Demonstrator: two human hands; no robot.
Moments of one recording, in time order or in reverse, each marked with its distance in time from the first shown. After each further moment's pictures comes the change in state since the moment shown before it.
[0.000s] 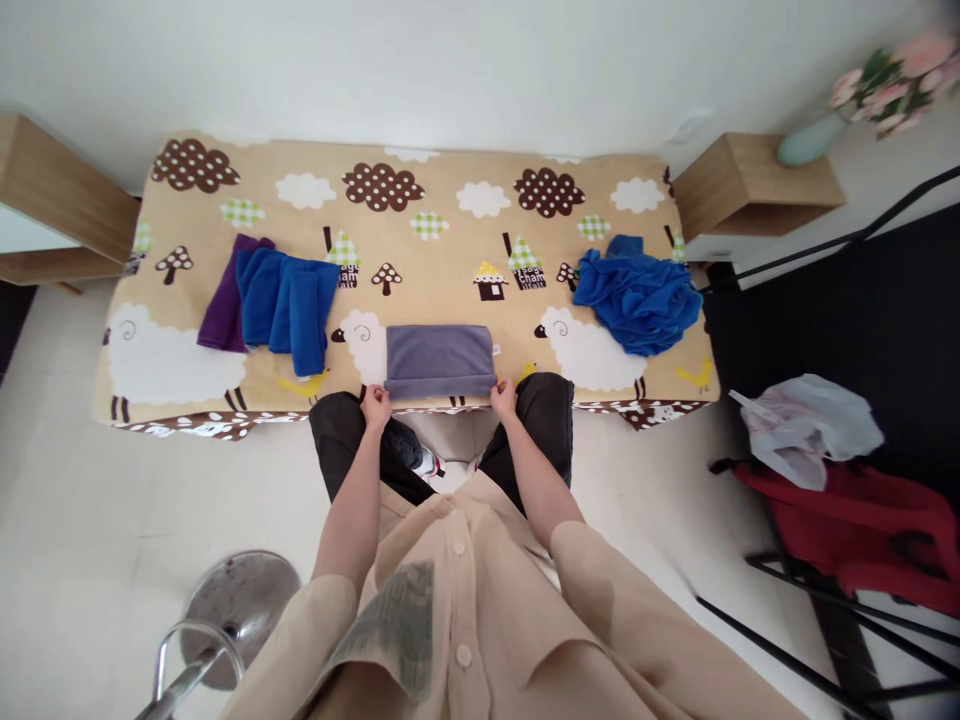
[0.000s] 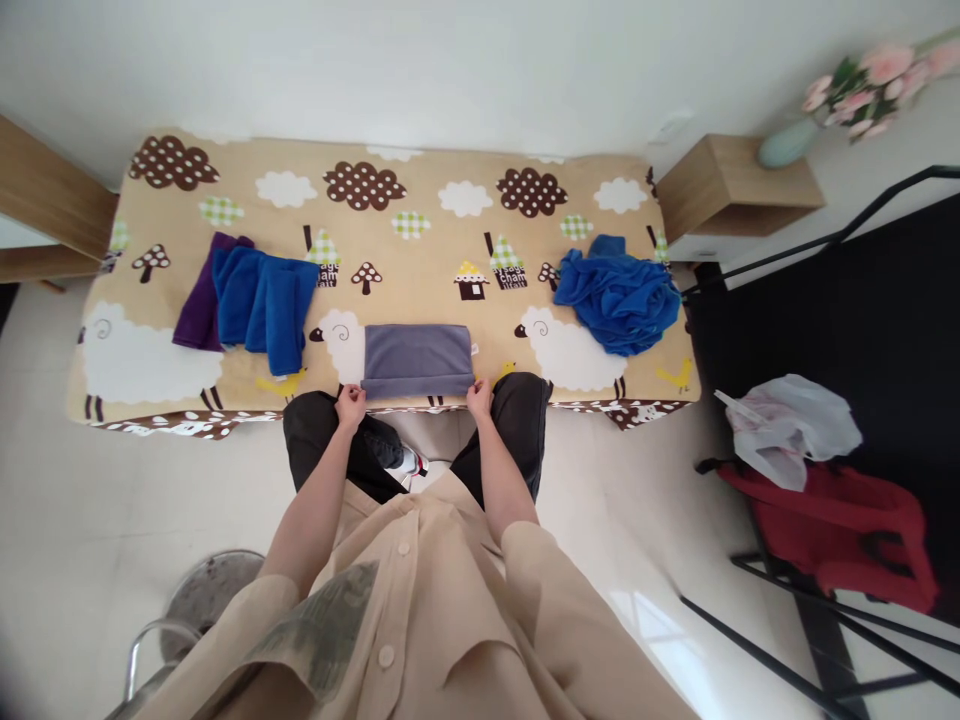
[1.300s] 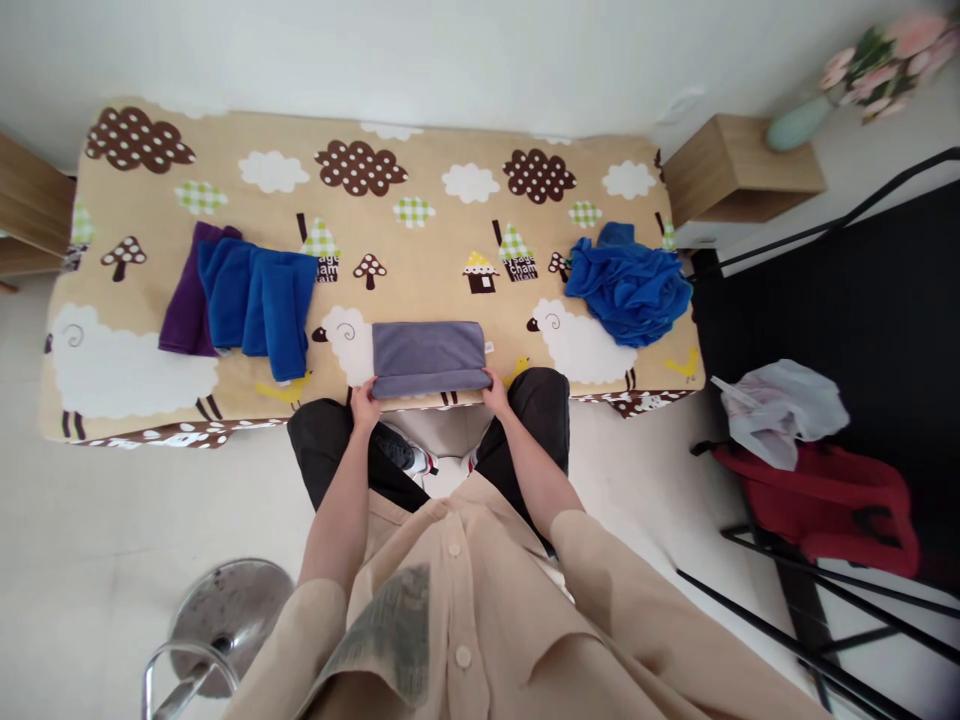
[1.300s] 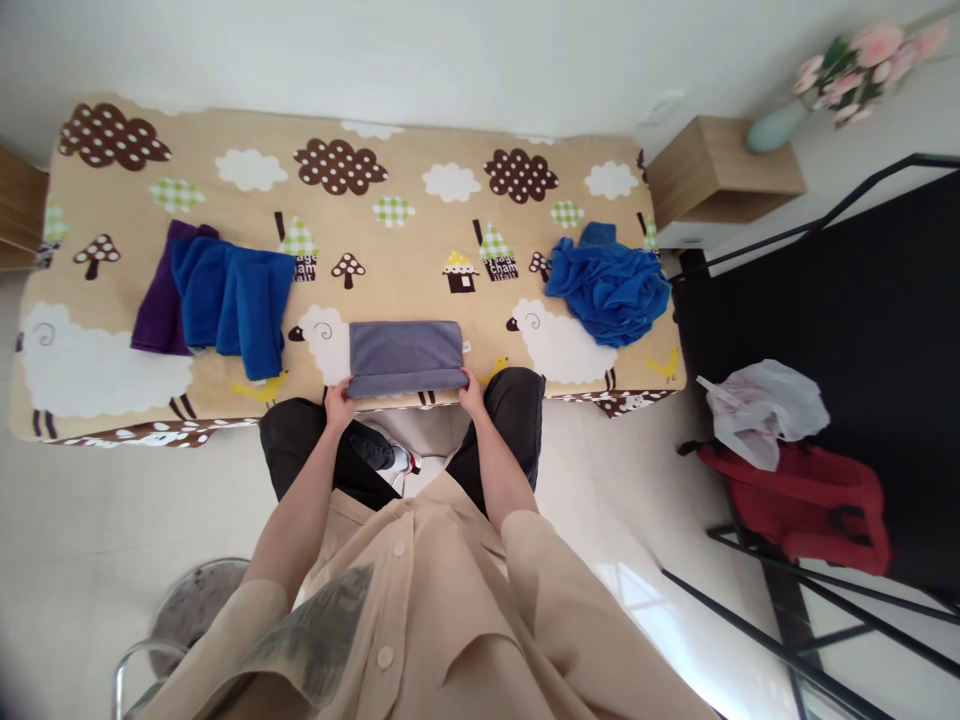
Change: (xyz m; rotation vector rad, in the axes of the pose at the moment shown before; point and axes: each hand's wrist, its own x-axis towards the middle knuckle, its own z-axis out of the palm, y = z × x) left_hand 0.027 -0.017 0.013 -0.026 -0.036 0.230; right_hand 0.028 0.028 0.014 0.189 -0.150 -0.184
